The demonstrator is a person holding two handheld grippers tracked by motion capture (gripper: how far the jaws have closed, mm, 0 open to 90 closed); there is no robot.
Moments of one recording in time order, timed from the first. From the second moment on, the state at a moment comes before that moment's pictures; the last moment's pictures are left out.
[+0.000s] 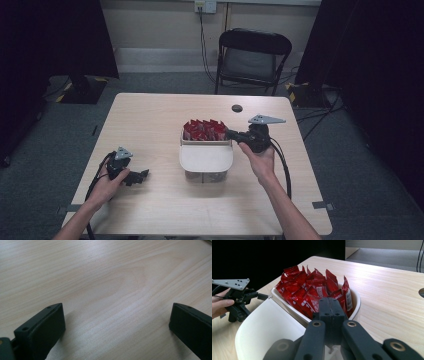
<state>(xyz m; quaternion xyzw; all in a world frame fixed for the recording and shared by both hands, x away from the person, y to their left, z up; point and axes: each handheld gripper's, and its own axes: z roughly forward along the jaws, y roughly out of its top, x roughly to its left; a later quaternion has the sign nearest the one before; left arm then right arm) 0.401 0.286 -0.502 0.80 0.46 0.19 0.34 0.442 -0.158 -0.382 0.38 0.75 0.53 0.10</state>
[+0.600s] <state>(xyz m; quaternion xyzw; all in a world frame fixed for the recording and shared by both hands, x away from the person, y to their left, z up) 0.401 0.285 -0.503 0.80 0.46 0.19 0.34 0.439 -0.163 -0.371 0.37 0.74 0.56 0.10</state>
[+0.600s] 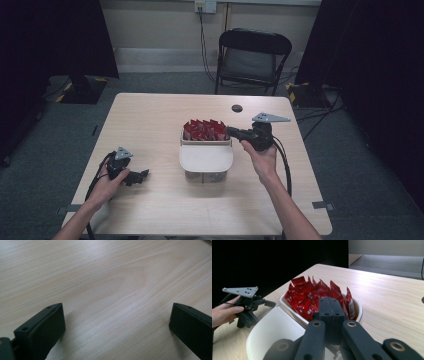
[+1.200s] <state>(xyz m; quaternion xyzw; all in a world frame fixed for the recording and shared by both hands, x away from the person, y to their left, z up) 0.401 0.285 -0.503 0.80 0.46 0.19 0.34 0.437 -0.167 -0.358 0.35 0.72 0.59 0.09</state>
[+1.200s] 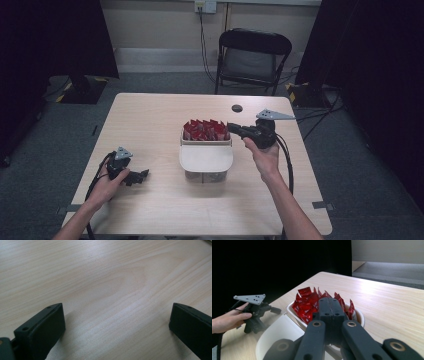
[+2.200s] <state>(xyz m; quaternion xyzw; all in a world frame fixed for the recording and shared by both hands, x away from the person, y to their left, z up) 0.401 0.286 -0.502 0.80 0.46 0.19 0.34 0.434 -0.173 -0.340 0.34 0.71 0.61 0.10</state>
